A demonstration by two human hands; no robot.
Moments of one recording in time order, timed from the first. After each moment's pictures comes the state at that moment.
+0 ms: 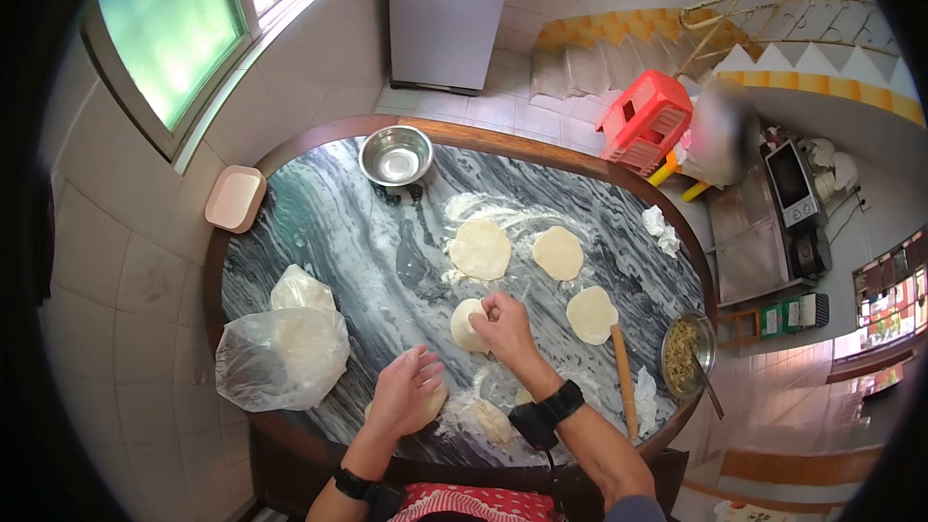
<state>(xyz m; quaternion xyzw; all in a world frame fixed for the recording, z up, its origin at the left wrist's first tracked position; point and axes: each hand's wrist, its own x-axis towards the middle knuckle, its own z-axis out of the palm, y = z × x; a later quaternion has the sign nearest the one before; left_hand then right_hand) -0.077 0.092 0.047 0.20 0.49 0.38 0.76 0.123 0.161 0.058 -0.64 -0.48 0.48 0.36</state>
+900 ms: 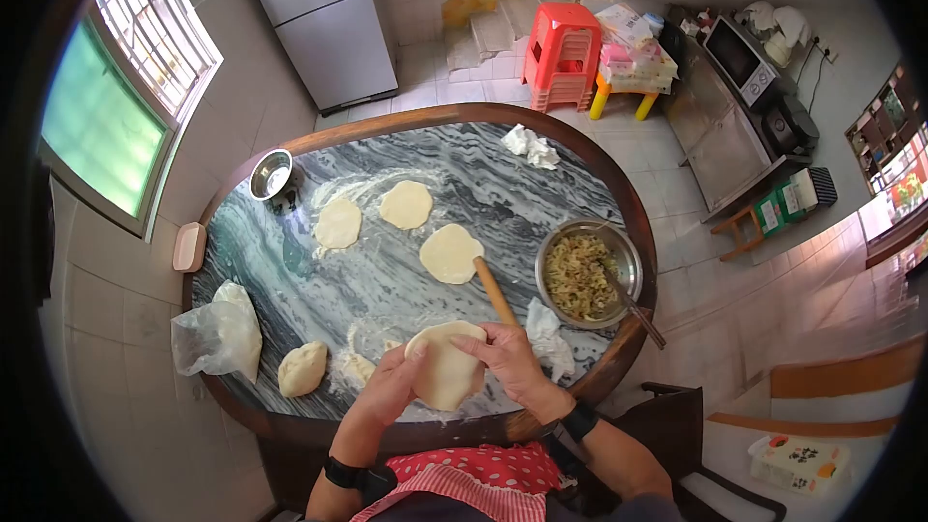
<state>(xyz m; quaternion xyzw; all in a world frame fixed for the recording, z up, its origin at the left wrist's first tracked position) 0.151 -0.010 0.123 0.39 0.43 0.20 0.79 0.347 -0.050 0.107 -0.51 -0.25 0.65 0.50</state>
